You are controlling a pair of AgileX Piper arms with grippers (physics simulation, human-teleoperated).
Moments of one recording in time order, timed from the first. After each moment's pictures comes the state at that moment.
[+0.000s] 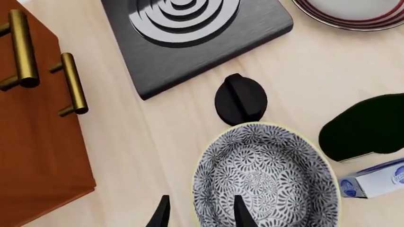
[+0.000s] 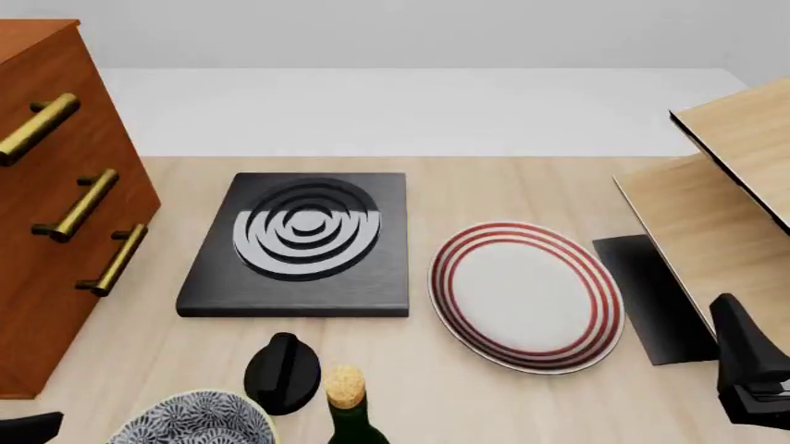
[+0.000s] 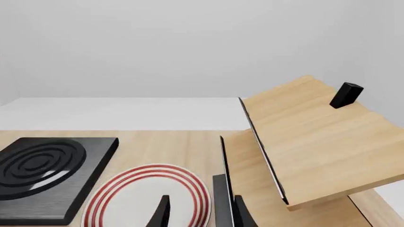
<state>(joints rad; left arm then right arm) -0.34 0.05 -0.25 0.99 0.15 0.00 0.01 0.00 0.00 0.00</state>
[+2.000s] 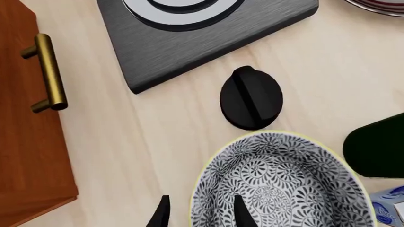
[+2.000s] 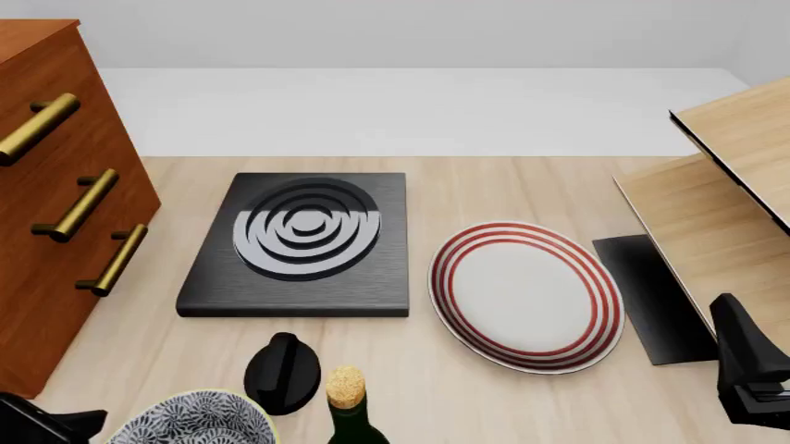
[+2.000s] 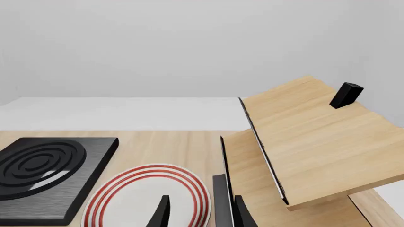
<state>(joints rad) -0.31 0.26 -0.08 0.68 0.15 0.00 0.01 0.00 0.00 0.00</state>
